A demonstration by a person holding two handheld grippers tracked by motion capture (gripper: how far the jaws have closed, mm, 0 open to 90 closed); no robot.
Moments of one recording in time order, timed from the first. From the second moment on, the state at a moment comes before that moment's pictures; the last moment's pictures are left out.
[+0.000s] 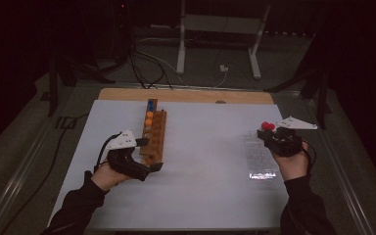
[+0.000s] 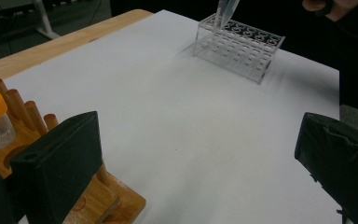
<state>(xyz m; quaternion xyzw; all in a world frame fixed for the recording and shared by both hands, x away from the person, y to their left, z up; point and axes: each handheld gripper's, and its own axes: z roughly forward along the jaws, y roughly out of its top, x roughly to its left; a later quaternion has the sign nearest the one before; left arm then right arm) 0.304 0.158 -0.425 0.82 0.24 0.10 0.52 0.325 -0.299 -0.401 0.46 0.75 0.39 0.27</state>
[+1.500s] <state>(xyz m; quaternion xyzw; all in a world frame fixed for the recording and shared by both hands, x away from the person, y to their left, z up) 0.312 0.060 -0.416 0.84 0.15 0.03 0.52 0.277 -0.180 -0.441 0.30 0.86 0.37 0.15</state>
